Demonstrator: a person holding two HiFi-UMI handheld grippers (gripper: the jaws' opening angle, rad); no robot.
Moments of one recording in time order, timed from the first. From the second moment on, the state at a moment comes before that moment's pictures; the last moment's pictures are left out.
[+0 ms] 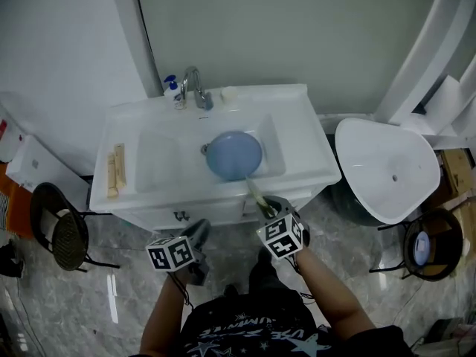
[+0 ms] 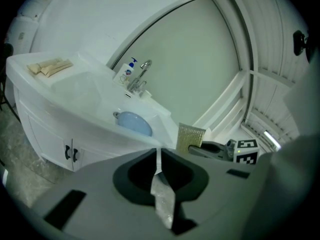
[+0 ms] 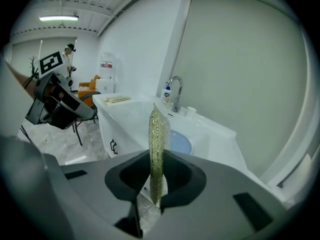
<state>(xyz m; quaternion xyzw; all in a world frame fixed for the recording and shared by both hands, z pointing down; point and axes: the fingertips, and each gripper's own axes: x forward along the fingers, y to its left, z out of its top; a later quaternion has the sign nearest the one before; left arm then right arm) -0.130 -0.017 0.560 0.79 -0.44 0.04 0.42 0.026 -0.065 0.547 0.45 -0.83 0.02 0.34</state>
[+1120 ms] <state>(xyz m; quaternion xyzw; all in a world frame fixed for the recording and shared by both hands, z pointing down) -0.114 0.057 0.537 0.84 -0.42 0.08 0.32 0.031 0.048 0.549 0.46 -0.83 0.06 0.30</state>
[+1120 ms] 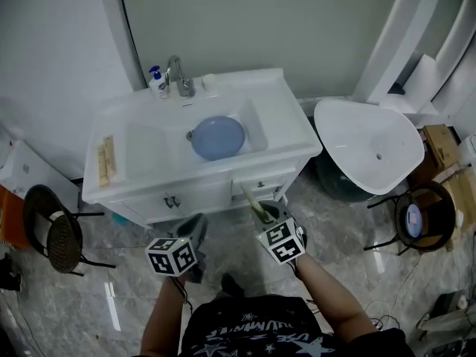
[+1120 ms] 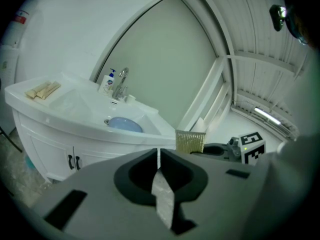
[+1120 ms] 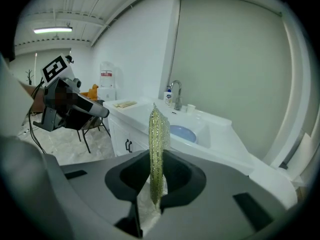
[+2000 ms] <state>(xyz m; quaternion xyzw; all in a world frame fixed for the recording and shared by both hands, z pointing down) -0.057 0.142 0.518 0.83 -0.45 0.07 0.31 0.072 0.129 0.535 0.43 -0.86 0.05 0.29</state>
